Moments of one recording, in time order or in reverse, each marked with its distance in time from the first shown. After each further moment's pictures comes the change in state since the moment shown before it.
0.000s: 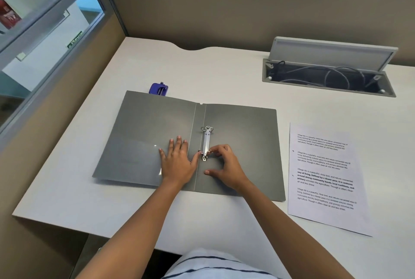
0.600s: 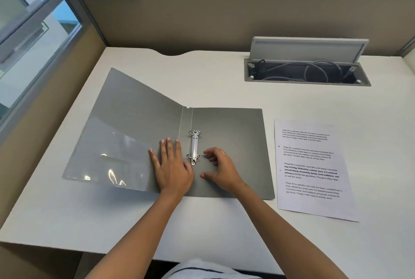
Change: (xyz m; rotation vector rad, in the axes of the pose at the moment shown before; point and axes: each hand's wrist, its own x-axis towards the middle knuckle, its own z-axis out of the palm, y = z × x) left_hand -0.017 0.029 0.005 0.204 0.206 0.021; right_hand -0.008 0.017 -0.011 0.037 0.064 0.012
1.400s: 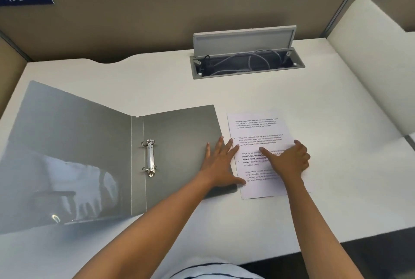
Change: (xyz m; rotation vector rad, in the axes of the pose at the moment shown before) left_hand -0.007 0.201 -0.010 -0.195 -0.553 0.806; right_hand -0.096 0.083 -0.211 -0.299 0.788 0.871
